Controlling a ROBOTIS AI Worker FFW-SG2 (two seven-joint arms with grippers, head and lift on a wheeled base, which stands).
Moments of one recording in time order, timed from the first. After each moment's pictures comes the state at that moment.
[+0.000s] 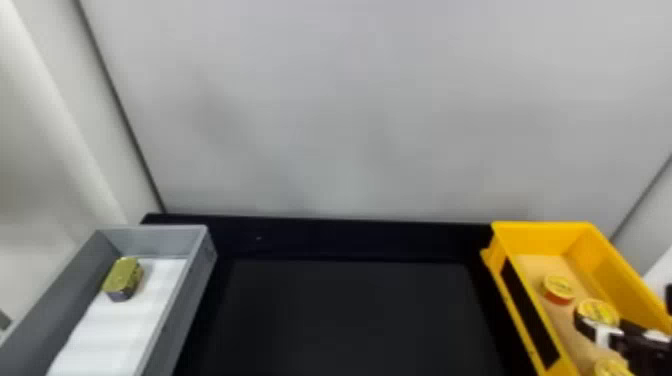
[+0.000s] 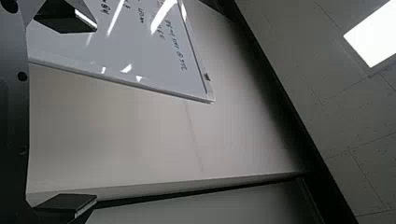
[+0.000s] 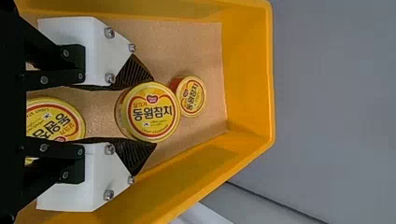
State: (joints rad) left arm -0.17 0.06 0.83 -2.16 0.25 0.05 -0.17; right arm 0.07 -0.22 -0.42 -1.63 0.01 0.76 0.21
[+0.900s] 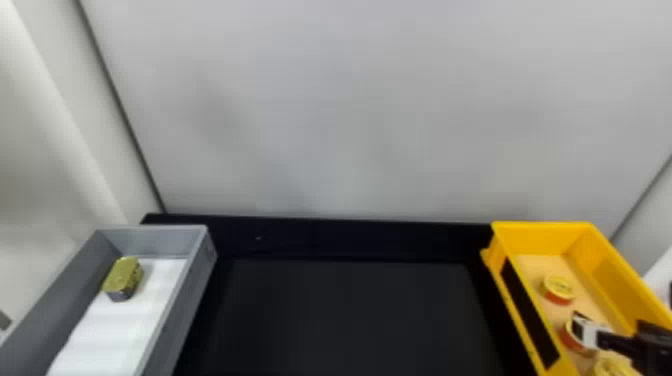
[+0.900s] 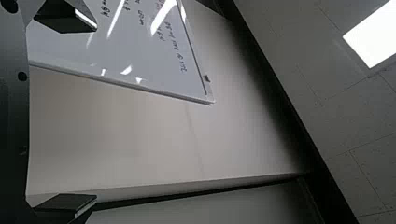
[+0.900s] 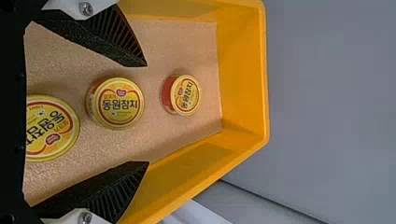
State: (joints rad) left arm -0.16 0.06 0.84 -2.17 0.25 0.05 -0.17; right arm 0.08 -0.24 -0.41 -1.64 -0.01 0.77 0.19
